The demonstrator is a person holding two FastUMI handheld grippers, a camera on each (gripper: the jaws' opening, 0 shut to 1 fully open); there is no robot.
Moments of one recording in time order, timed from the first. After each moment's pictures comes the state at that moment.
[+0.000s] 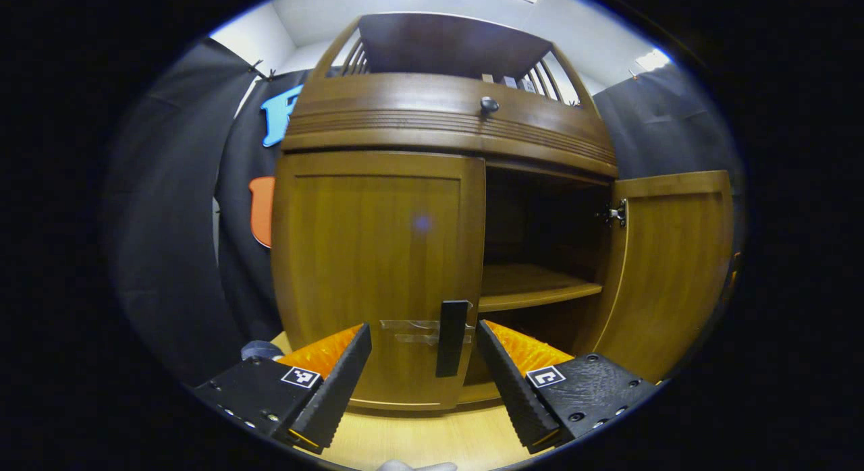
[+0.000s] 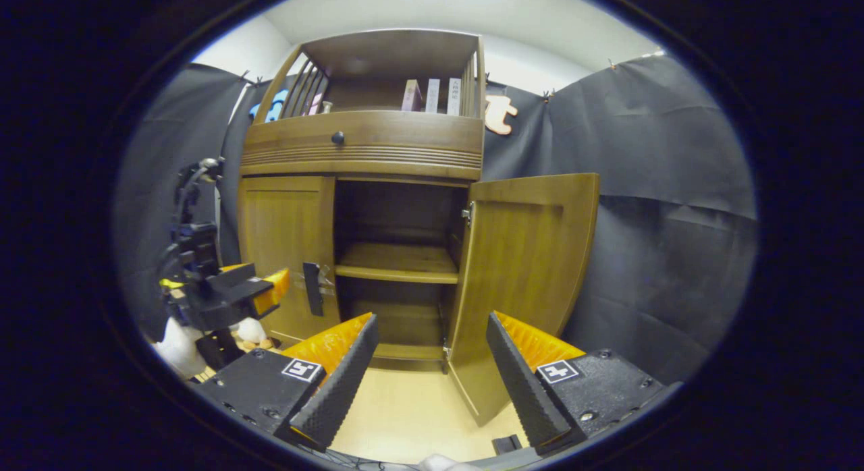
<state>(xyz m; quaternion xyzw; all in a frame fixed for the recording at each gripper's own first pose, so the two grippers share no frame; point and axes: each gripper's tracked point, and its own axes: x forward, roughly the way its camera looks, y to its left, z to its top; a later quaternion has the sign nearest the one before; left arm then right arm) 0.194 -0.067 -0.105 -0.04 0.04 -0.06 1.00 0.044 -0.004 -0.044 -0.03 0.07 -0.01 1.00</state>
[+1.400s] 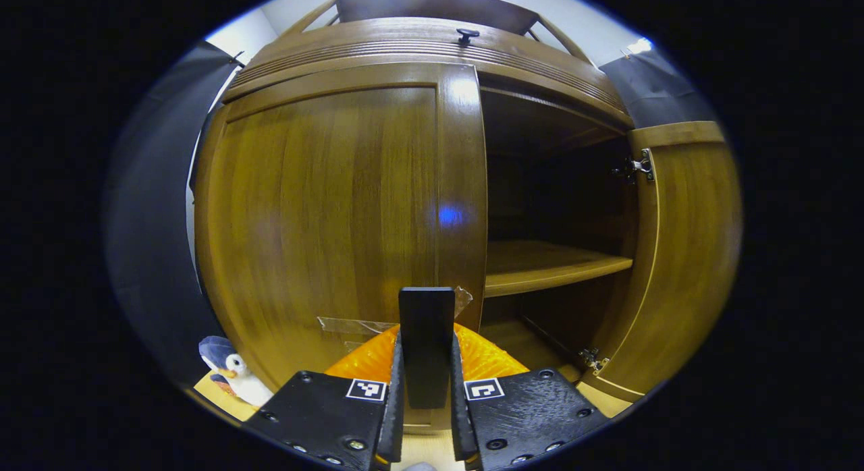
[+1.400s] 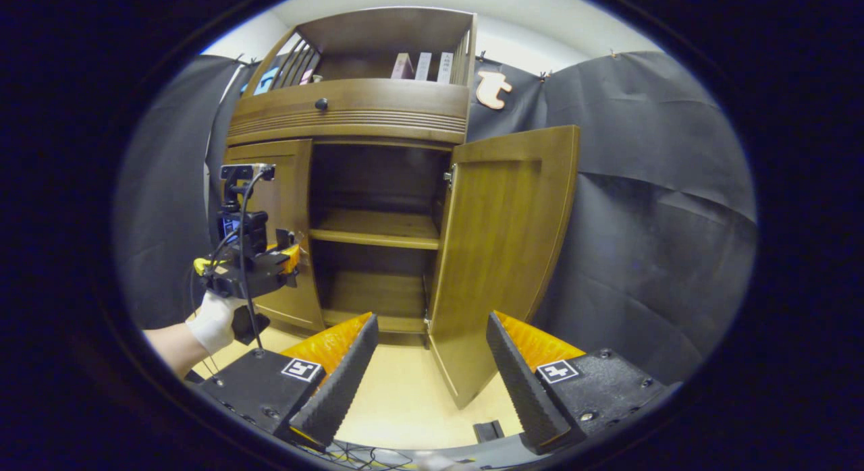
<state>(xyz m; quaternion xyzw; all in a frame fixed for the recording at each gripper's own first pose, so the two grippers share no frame) 0.248 -0.092 -0.145 -0.02 0.05 -0.07 1.00 0.037 -0.030 -0.079 -0.03 0.14 -0.02 0.99</state>
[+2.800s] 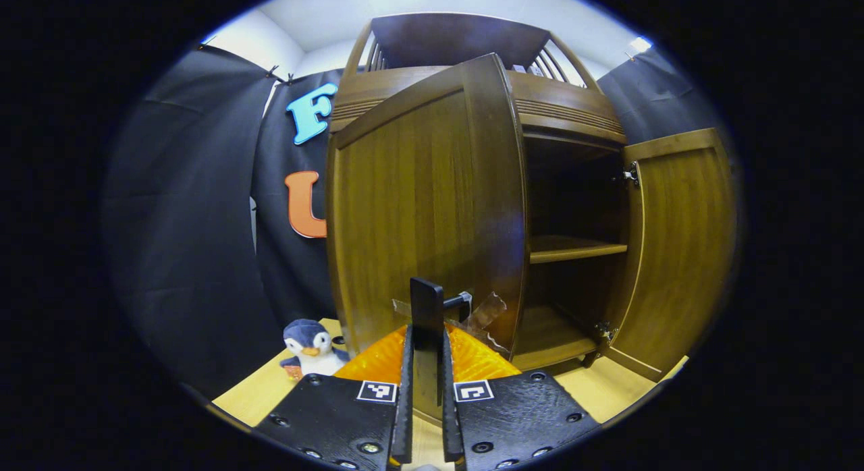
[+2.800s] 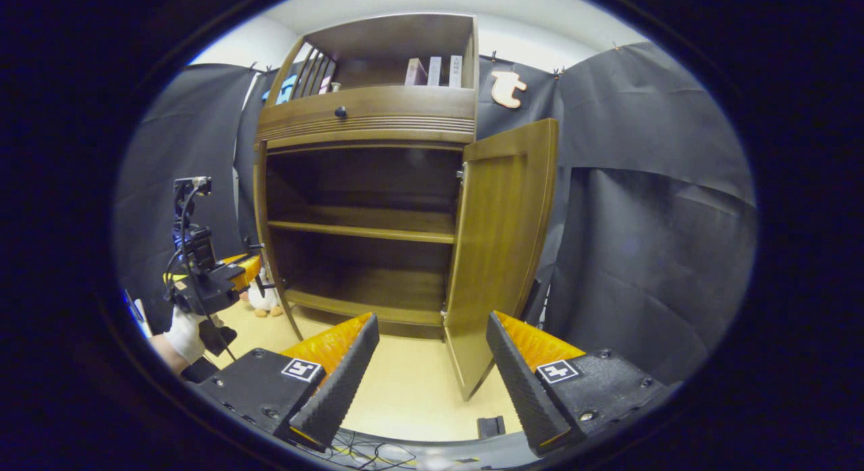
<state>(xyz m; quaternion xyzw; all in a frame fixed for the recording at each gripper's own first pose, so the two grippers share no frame) 0.121 -0.005 -0.143 -0.01 0.04 0.01 1.00 0.005 -0.038 -0.084 -0.02 0.14 0.05 0.99</state>
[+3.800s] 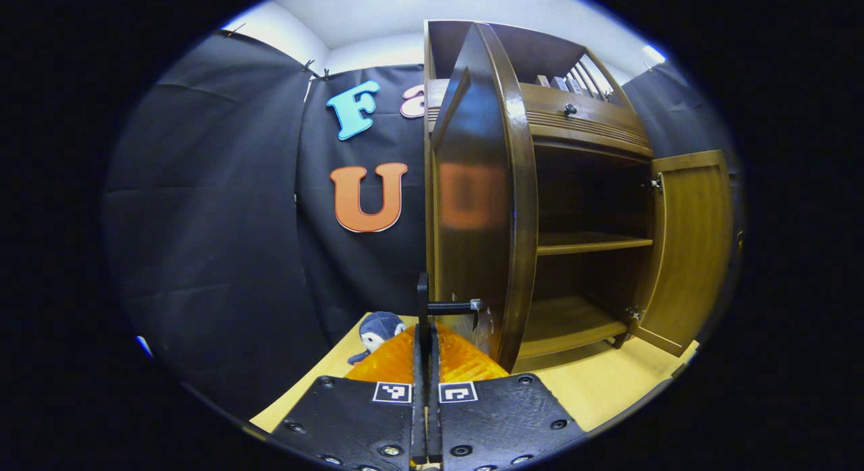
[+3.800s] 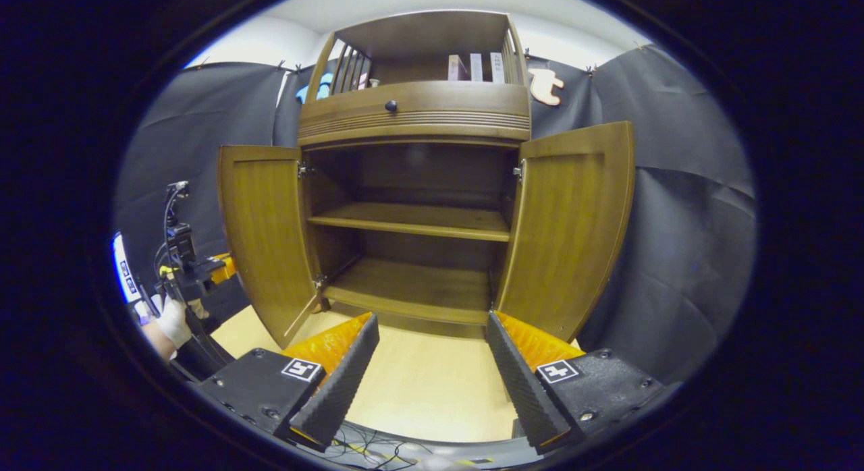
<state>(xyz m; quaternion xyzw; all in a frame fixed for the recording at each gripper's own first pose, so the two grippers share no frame) 0.072 0.126 -0.149 -0.02 0.05 0.03 1.00 0.001 0.025 -0.096 -0.02 0.15 0.12 0.98</state>
